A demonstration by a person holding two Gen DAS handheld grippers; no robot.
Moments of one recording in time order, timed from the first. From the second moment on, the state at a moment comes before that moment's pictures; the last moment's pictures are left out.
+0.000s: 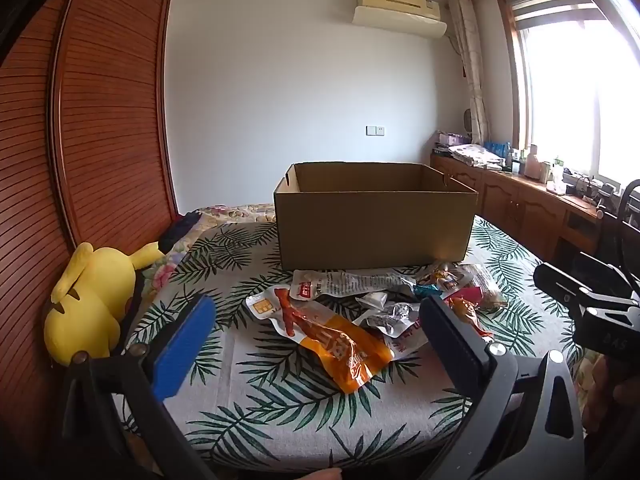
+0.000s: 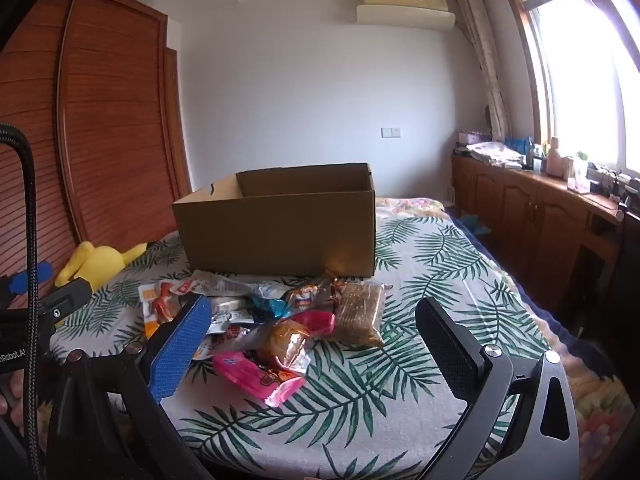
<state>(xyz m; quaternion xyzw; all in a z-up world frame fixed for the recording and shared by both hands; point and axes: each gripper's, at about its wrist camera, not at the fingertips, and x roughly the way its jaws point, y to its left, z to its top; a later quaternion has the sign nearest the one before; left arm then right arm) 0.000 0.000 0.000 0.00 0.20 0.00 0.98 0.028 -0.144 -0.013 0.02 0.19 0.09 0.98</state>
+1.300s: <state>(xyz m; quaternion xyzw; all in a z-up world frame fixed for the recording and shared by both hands) 0.001 0.001 0.000 0.01 0.20 0.01 0.98 0.029 -0.145 -0.012 0.01 0.19 0.08 0.98</state>
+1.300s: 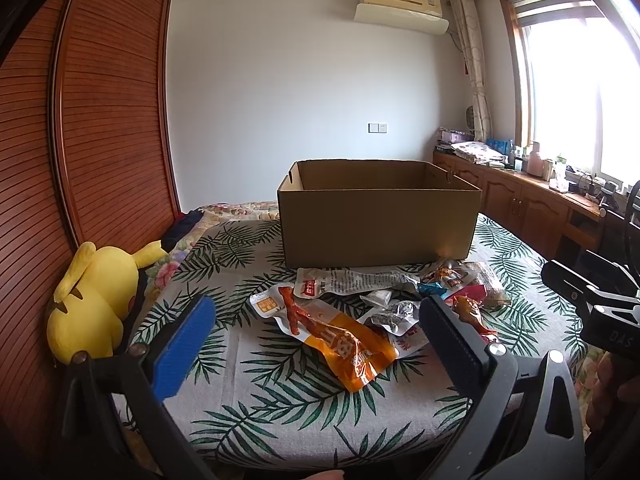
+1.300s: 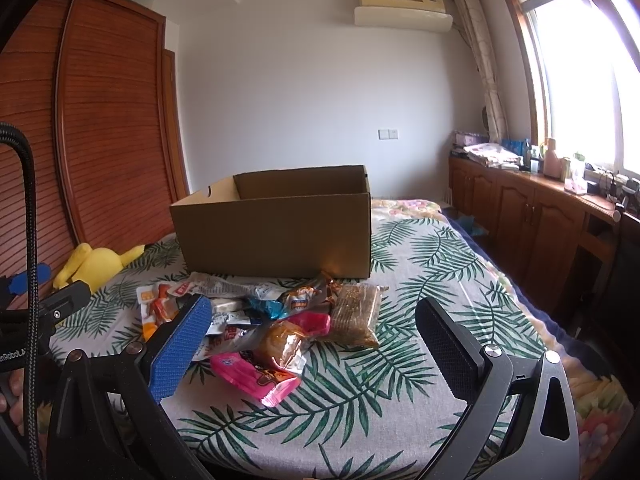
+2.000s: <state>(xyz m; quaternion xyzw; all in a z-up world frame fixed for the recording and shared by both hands) -0.002 -0.001 0.002 0.01 0.20 0.01 0.98 0.028 -0.146 -0.014 0.01 0.19 0.08 0.98</state>
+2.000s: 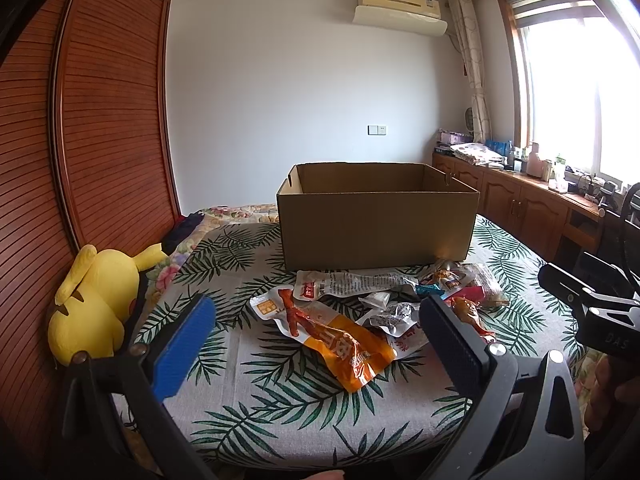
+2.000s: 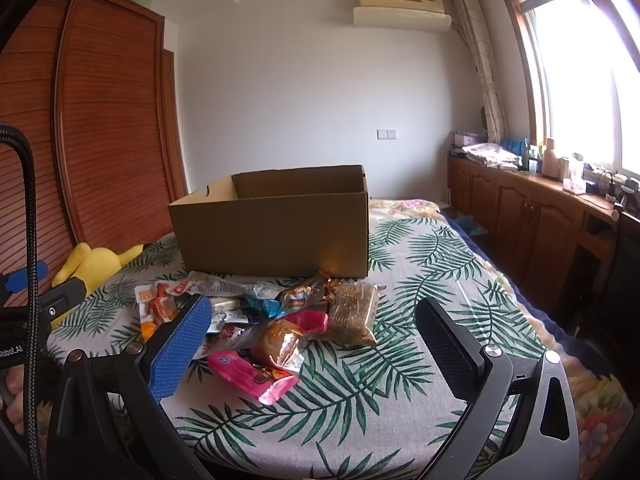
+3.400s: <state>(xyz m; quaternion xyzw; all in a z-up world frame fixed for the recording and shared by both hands) 0.079 0.032 -0.053 0.00 0.32 0.02 0.95 0.097 -0.145 -0.064 0.00 0.30 0.14 0.94</state>
